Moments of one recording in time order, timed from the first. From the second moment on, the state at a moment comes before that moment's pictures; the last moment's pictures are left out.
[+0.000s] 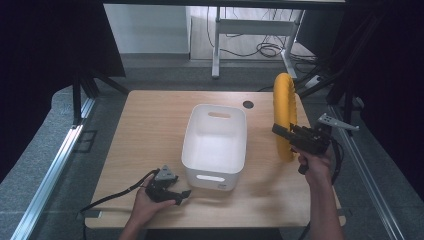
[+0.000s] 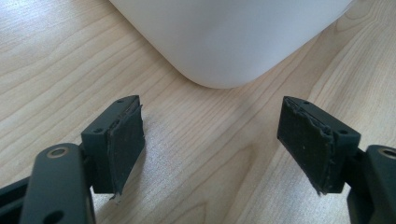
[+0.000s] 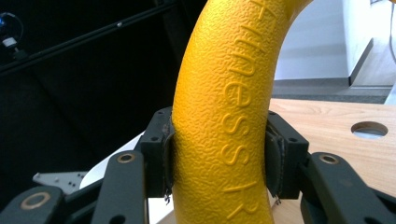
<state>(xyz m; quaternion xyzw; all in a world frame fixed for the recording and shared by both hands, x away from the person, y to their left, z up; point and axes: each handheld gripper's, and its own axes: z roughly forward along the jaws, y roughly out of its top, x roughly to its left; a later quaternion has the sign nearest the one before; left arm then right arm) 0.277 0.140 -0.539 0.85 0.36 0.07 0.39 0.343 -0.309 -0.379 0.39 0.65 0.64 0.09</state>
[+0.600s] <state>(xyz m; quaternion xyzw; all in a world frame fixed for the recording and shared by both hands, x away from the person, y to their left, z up) 0.277 0.141 -0.538 0.85 0.36 0.07 0.39 0.328 -0.284 -0.385 0.40 0.62 0.66 0.15</state>
